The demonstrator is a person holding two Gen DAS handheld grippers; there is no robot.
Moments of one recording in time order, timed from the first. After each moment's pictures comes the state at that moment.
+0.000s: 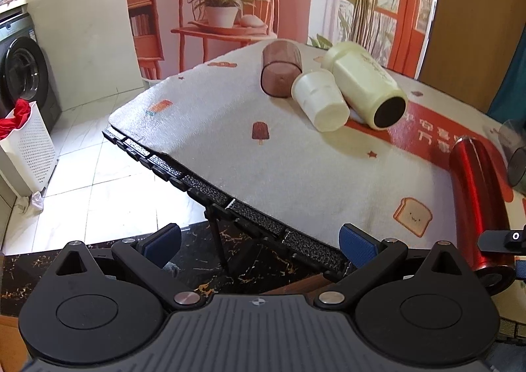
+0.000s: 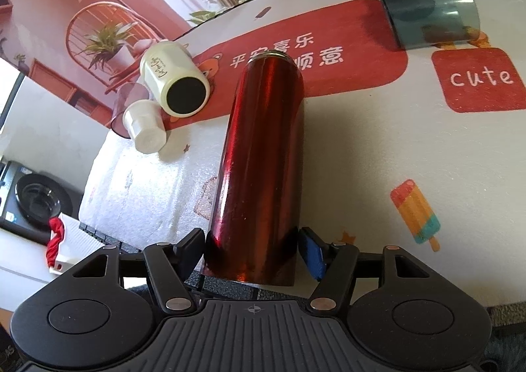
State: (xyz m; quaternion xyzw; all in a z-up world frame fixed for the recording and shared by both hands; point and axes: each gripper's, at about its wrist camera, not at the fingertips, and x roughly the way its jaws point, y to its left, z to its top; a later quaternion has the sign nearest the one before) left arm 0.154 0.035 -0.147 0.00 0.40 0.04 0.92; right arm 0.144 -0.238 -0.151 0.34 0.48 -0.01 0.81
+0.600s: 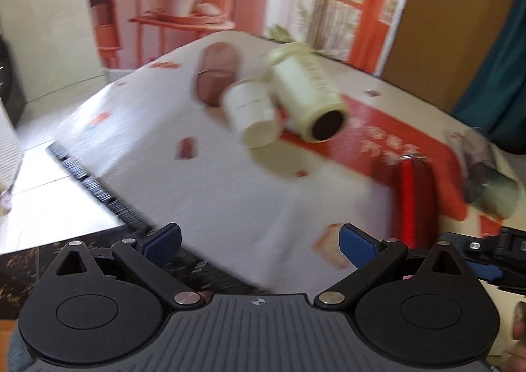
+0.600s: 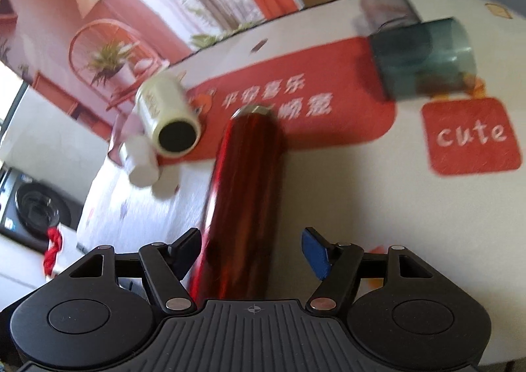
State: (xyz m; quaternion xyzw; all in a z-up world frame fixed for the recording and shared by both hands) left arm 0.195 -0.021 -0.119 -0.03 0.43 -0.03 0.90; right arm 0.155 -0.278 -0.137 0.33 0.45 -0.03 0.83
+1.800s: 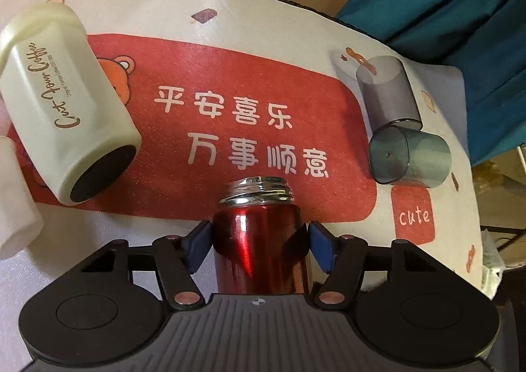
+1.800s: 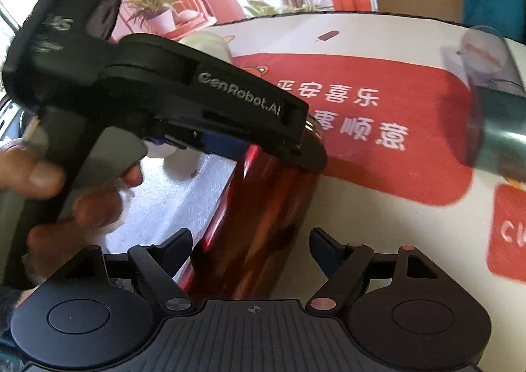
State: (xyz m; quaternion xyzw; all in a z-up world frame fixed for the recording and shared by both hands) left arm 0.366 -0.143 -0.173 0.00 0.58 -0.31 0.75; right arm 0.227 -0.242 -0.146 0.21 0.50 0.07 0.84
